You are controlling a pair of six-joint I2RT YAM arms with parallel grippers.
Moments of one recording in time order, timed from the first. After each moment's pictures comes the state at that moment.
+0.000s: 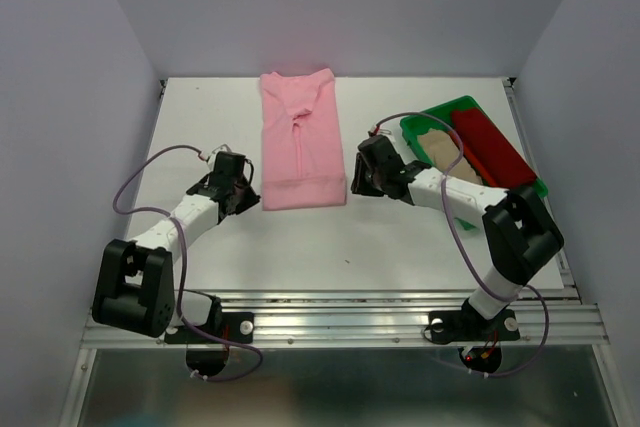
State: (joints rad) left arm -0.26 1.31 0.72 -0.31 -0.13 -0.72; right arm 0.66 1.66 1.08 -0.25 0.19 0.65
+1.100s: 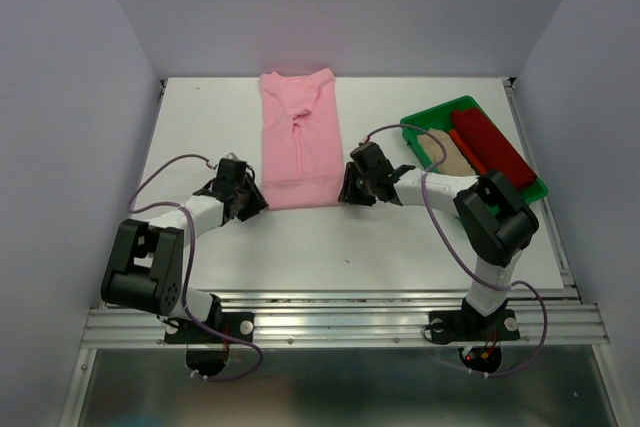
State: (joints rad) left arm -0.24 1.43 0.64 -0.14 0.01 -0.74; right arm 0.65 1.83 1.08 -0.14 0.03 0.74
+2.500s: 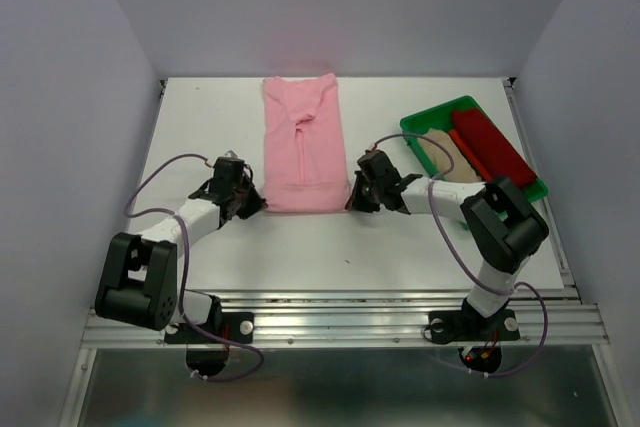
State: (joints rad) left arm -0.24 1.36 0.64 -0.16 0.06 -0.77; right arm 0.64 1.77 0.97 -0.07 0.00 0.78
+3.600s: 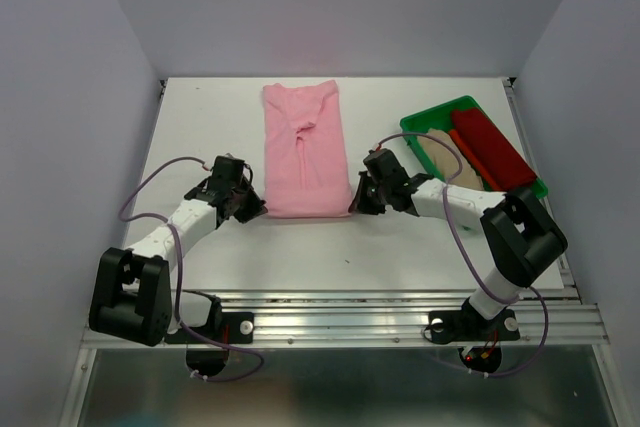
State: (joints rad) left arm -0.26 1.27 0.68 -0.36 0.06 -0.84; right arm 0.64 1.65 0.94 -0.18 -0.05 0.78
